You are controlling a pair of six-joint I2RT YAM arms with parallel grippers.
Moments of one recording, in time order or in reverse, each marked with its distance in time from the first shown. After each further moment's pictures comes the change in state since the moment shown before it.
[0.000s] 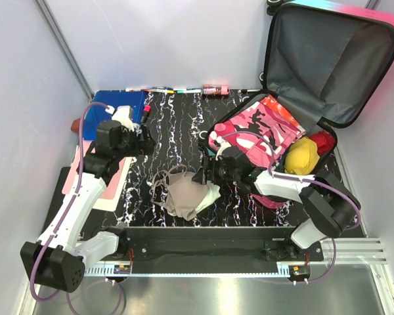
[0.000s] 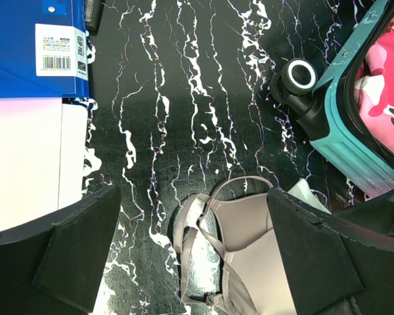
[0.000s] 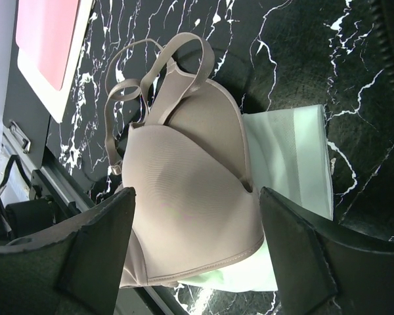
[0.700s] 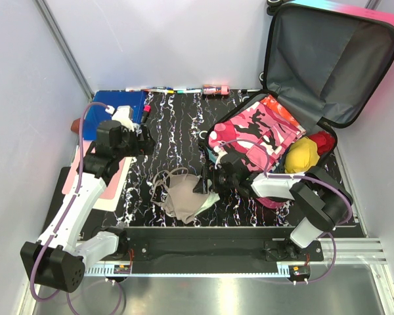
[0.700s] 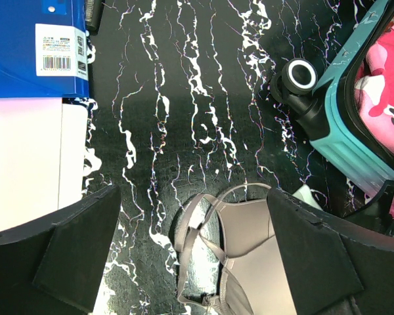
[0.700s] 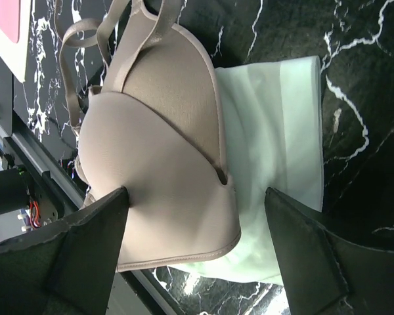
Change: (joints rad) left arm 0.000 0.000 0.000 0.000 0.000 0.000; right arm 0.009 0.071 -0.050 0.003 -0.067 -0.017
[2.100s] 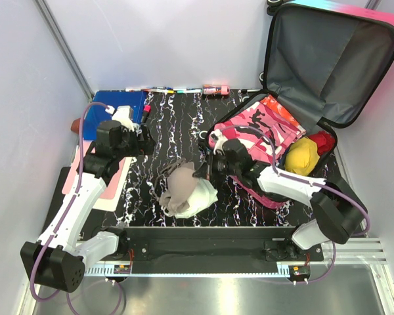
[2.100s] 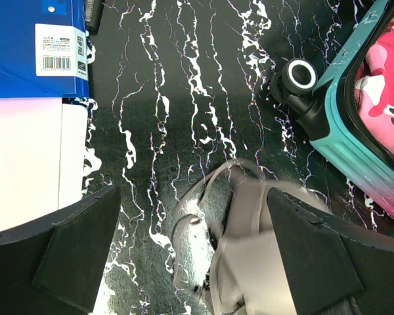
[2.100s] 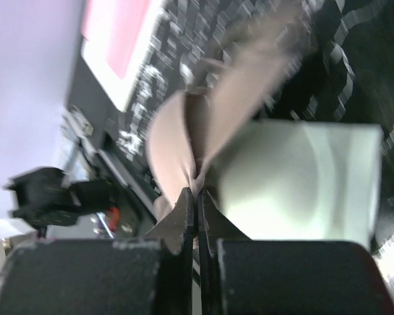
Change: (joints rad) left arm 0.000 0.000 0.000 0.000 0.000 0.000; right arm -0.004 -0.128 0.117 -0.093 -0.055 0.068
